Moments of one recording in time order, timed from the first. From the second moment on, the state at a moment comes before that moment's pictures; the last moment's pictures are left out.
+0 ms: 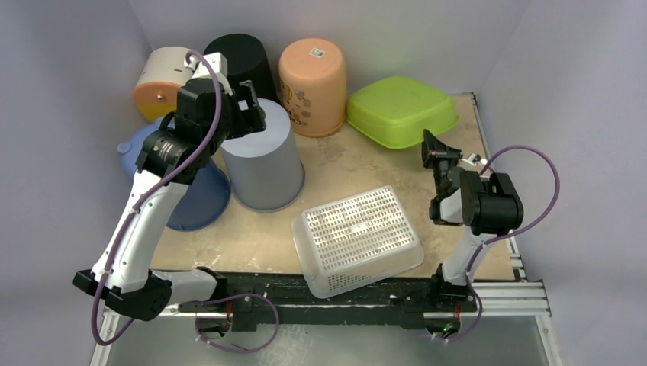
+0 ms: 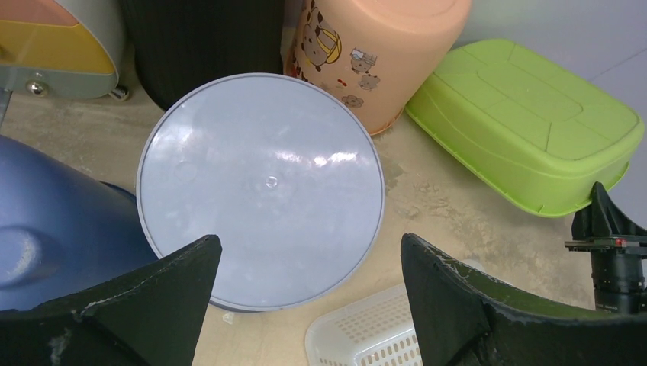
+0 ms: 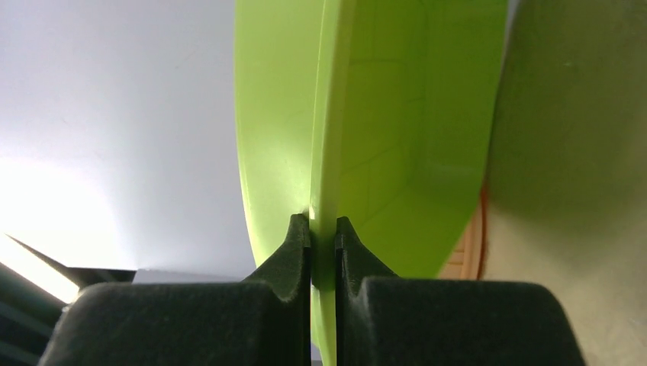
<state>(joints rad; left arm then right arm) -0.46 1.26 1.73 -0.90 -0.32 -0.44 -0.08 1.86 0.49 1.52 -0.07 1.64</state>
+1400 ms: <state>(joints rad) -0.46 1.34 1.70 -0.88 -0.29 -0.44 -0.24 1.74 0.35 1.31 -0.15 1.38</state>
